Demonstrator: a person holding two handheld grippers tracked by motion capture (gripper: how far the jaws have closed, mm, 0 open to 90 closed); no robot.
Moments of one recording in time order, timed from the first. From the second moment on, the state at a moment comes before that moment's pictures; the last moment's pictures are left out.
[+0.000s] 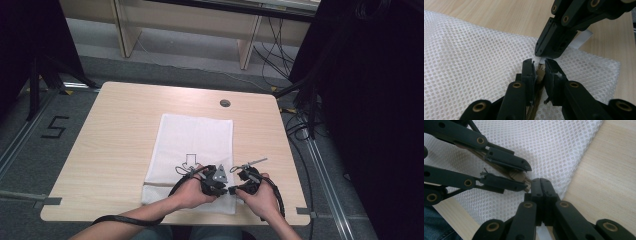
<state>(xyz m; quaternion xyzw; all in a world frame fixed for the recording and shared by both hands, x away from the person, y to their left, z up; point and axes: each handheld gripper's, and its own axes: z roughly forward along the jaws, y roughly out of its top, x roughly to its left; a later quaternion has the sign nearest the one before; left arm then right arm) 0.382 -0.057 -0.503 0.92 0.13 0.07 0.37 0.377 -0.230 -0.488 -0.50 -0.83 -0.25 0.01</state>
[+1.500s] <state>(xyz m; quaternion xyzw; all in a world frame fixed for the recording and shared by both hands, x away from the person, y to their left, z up) 0.382 -0.059 -0.504 0.91 0.14 0.04 0.38 0.374 -0.225 -0.485 -0.49 -0.84 -0.24 -0.01</state>
